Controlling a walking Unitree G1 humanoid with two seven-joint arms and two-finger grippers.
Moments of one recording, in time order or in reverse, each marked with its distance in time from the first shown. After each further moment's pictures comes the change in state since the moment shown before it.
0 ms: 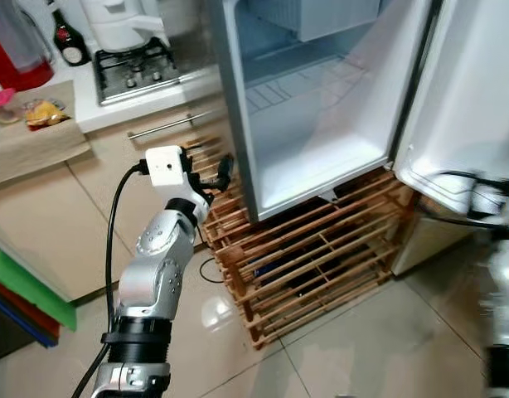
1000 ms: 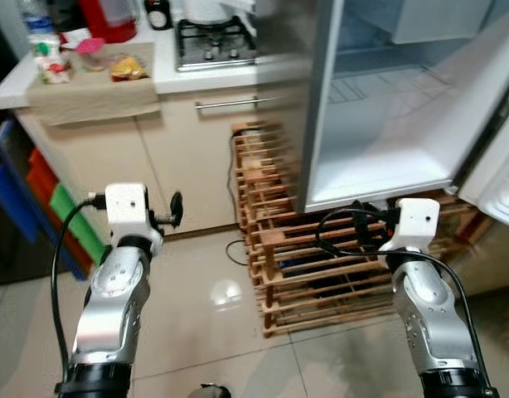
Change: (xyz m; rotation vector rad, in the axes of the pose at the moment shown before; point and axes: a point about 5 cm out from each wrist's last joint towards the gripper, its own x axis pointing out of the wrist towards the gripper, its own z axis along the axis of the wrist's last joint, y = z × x) left arm -0.048 0.058 -0.014 0.258 0.063 0.249; right arm -0.031 0.066 -0.045 0.041 0.170 0.263
